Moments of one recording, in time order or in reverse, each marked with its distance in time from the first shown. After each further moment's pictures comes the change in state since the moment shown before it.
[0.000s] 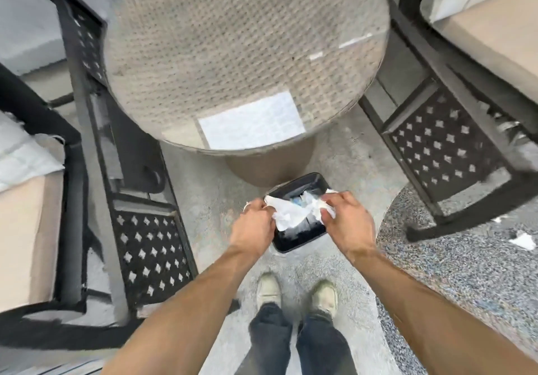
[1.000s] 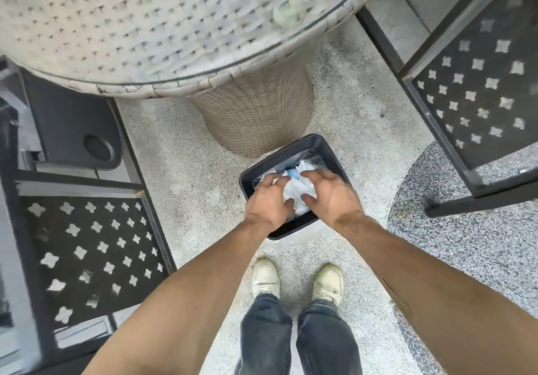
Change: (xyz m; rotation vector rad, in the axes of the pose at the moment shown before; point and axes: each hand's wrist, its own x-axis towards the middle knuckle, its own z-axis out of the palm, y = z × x) left_hand 0.086 0.012 0.112 -0.148 -0.148 -0.025; right_hand 0.061 0.059 0.120 -0.043 -0.228 -0.116
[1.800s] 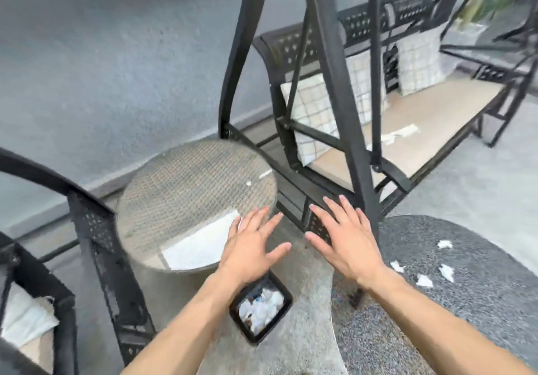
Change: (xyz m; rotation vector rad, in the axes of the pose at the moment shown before) left_hand -0.291 0.204 -0.339 0.274 0.440 0.650; right_hand -0.295 -0.132 -0.409 -0.262 0.639 0.074
